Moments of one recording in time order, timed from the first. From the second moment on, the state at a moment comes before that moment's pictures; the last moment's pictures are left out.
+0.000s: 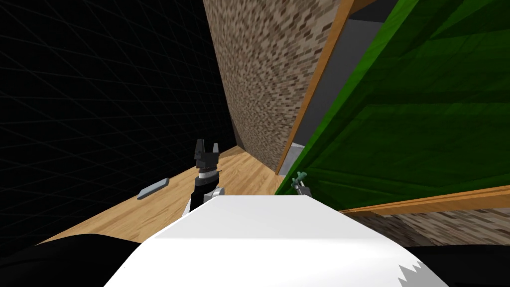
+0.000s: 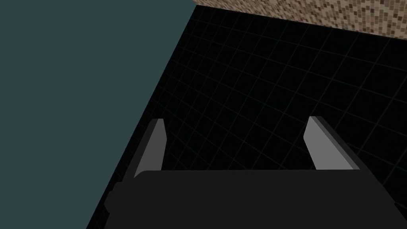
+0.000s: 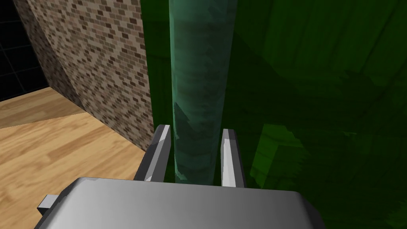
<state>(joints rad) 0.29 -0.56 0.53 -0.99 -0.85 -1.05 -1.47</state>
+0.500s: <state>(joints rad) 0.30 -0.59 0.57 -0.97 -0.83 -1.09 -1.51</state>
